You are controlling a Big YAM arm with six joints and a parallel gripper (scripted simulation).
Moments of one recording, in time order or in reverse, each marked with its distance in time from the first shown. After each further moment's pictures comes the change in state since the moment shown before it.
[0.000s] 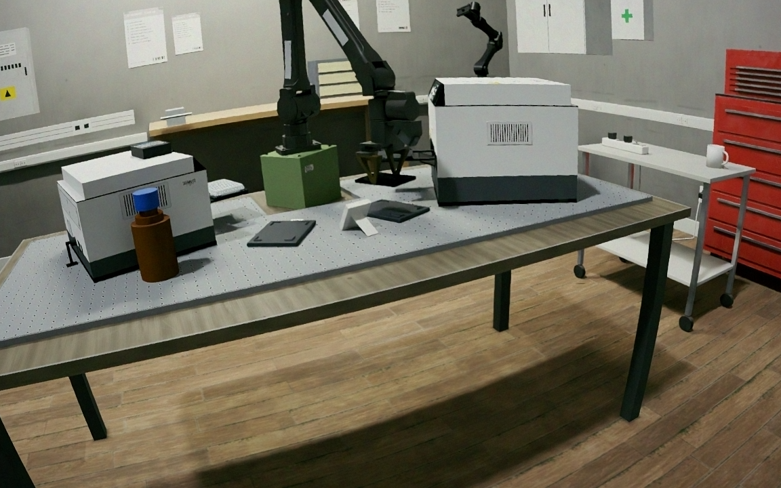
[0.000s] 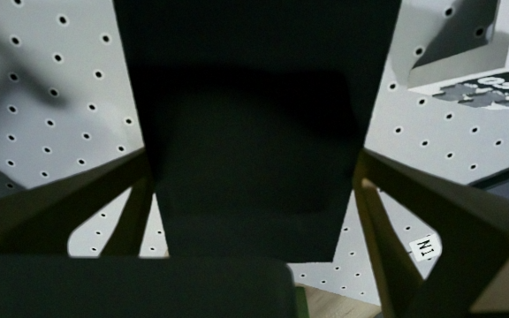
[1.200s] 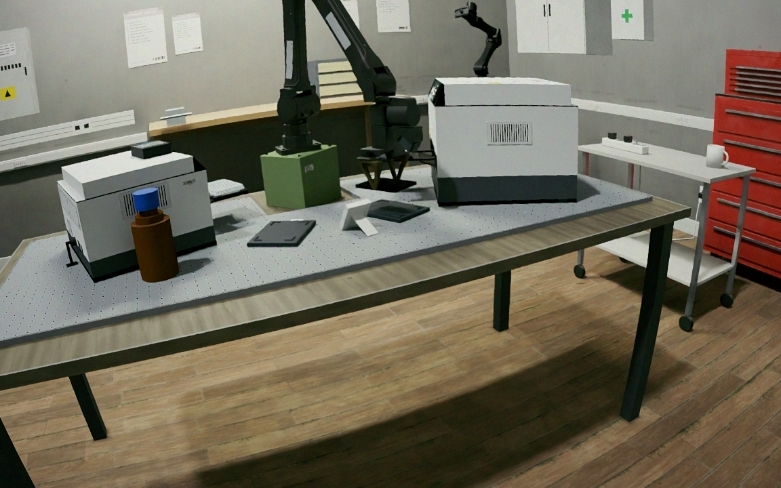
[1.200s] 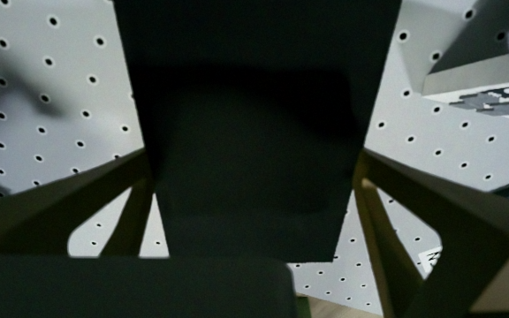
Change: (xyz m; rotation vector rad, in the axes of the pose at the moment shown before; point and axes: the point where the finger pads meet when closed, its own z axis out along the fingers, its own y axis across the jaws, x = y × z) arm 0.002 0.003 0.014 -0.001 0.005 -0.003
